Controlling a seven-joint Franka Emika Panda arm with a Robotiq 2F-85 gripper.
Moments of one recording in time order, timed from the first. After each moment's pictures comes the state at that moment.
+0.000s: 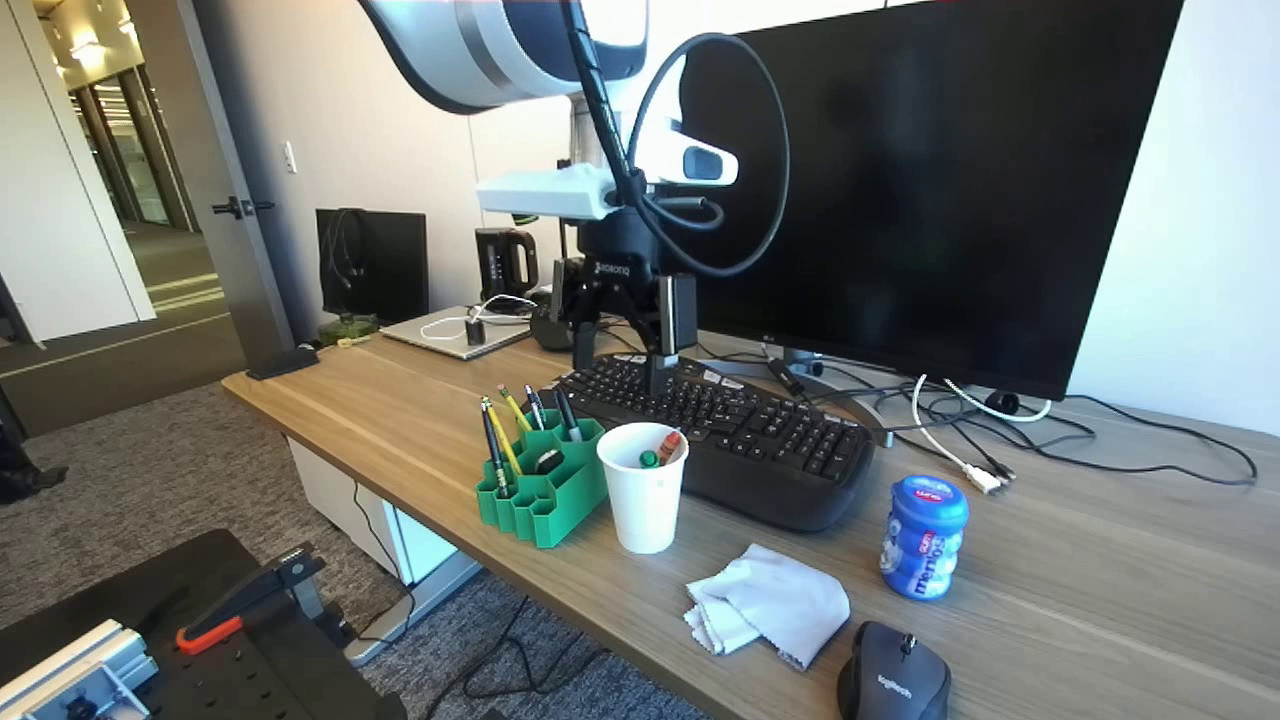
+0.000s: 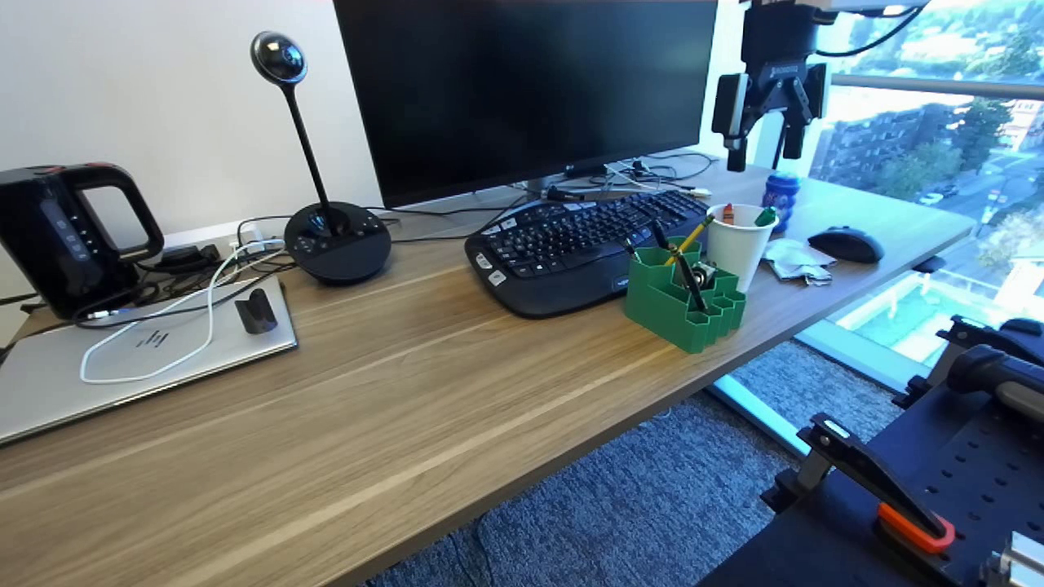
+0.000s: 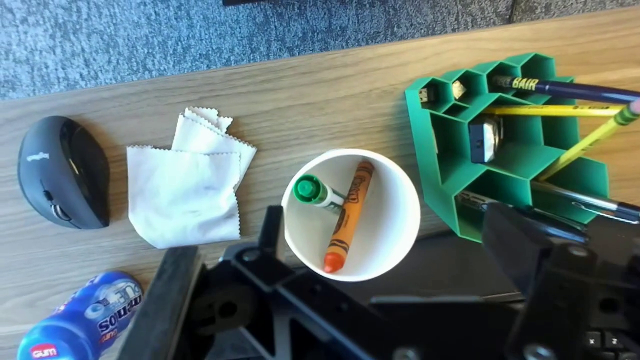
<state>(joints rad) 0.00 0.36 -0.06 -1.95 -0.02 2.20 0.03</state>
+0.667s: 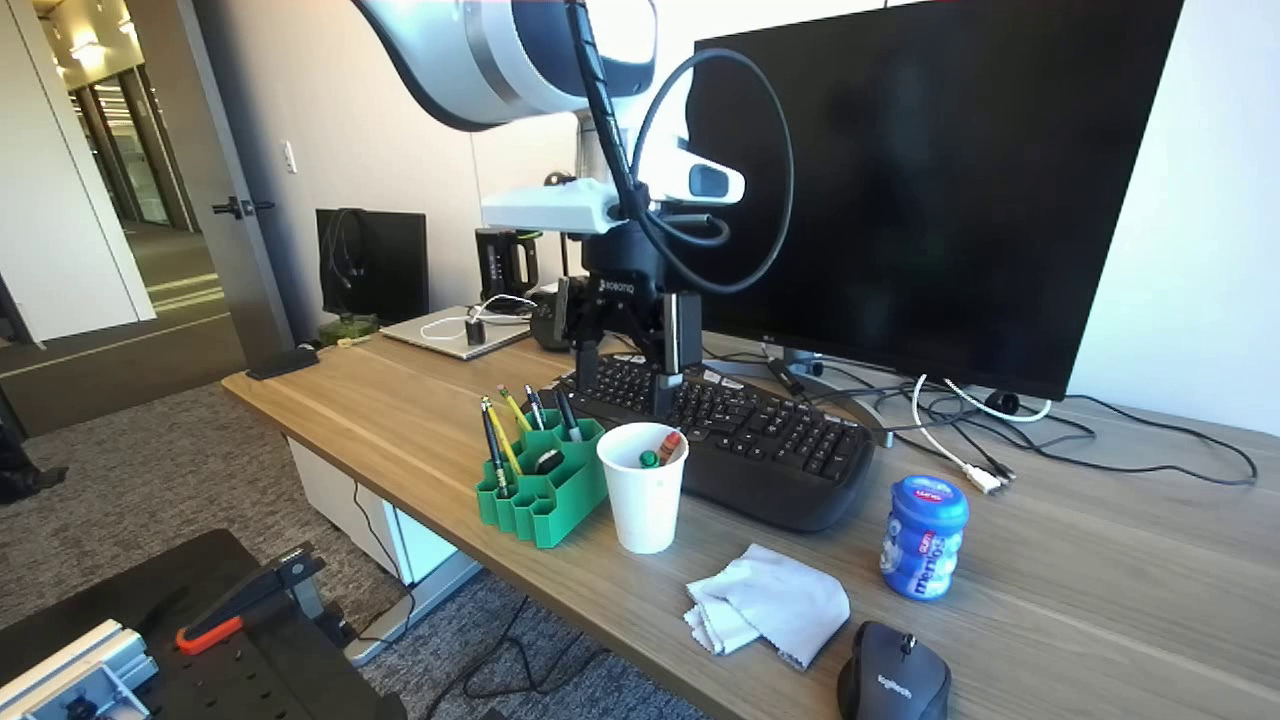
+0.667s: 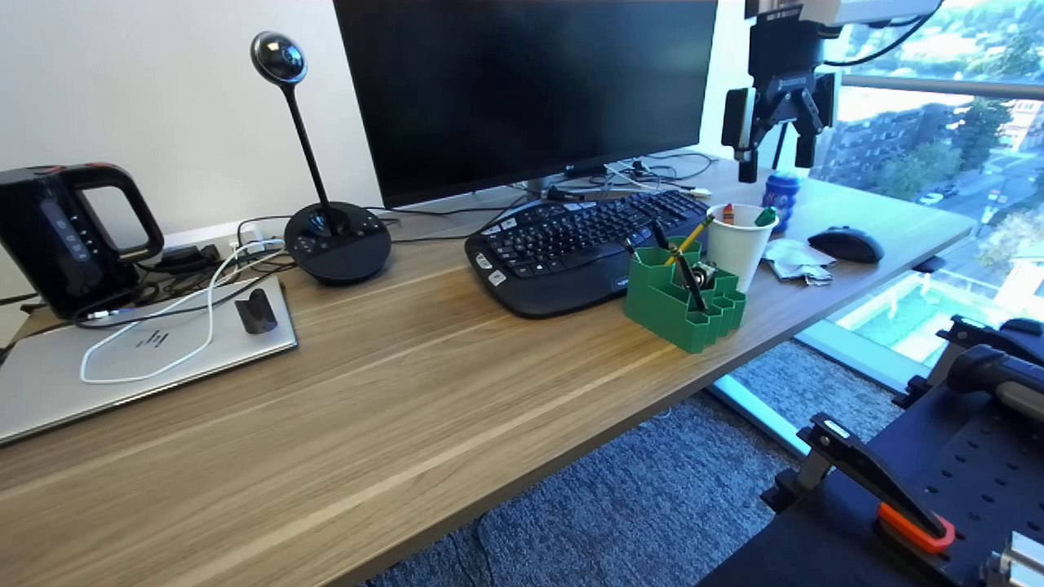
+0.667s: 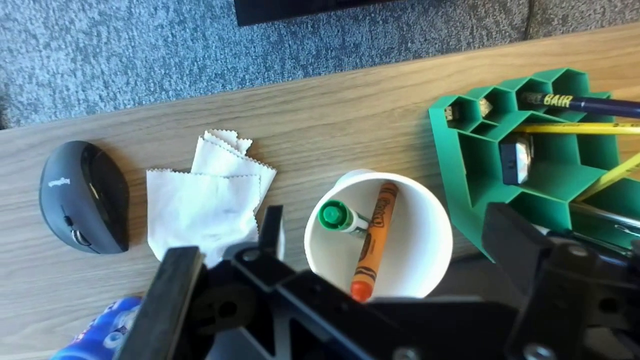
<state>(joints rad) 0.00 0.38 -0.07 -1.95 -0.05 2.17 0.05</state>
